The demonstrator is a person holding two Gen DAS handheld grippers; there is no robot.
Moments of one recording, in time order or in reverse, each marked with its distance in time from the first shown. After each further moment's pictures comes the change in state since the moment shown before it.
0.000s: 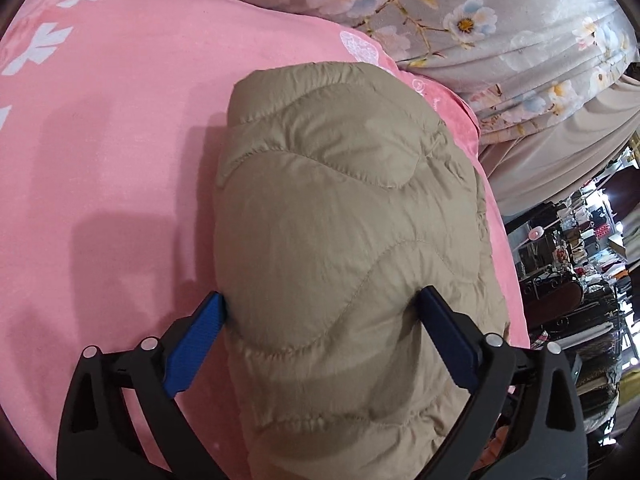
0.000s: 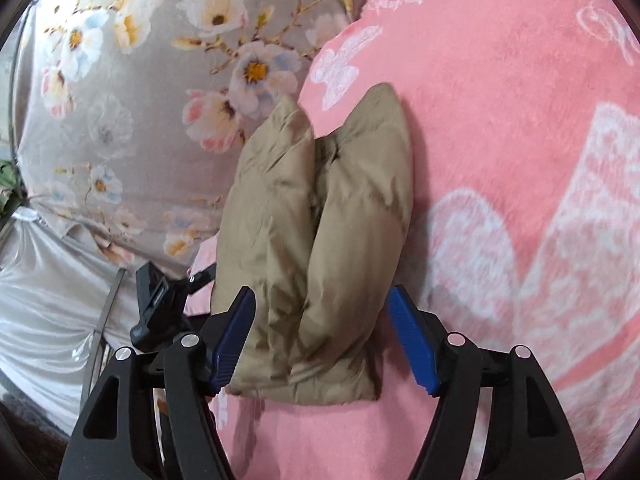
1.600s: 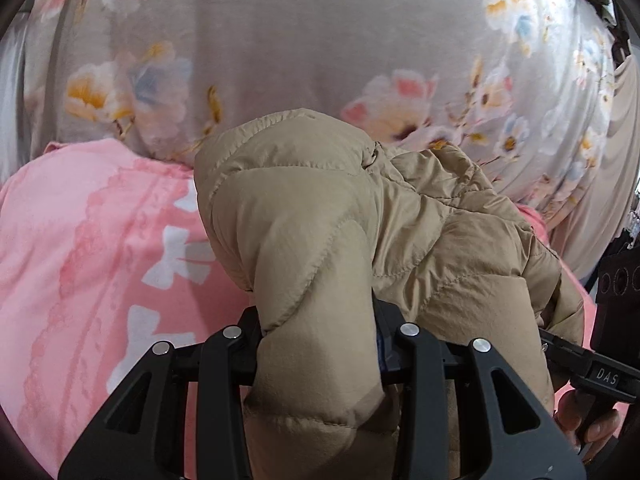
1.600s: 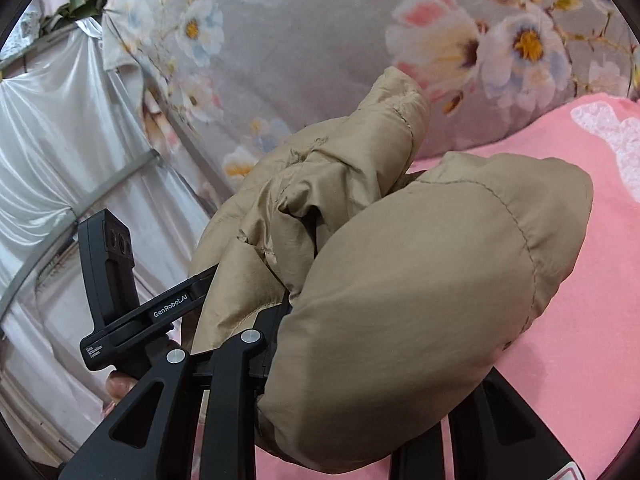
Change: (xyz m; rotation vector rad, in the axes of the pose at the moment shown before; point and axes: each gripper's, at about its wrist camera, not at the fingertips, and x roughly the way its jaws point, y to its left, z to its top) left arm -0.114 0.103 0.091 0.215 -0.533 0.300; right arm 0.279 0.267 -0.002 -0.630 0.080 0.168
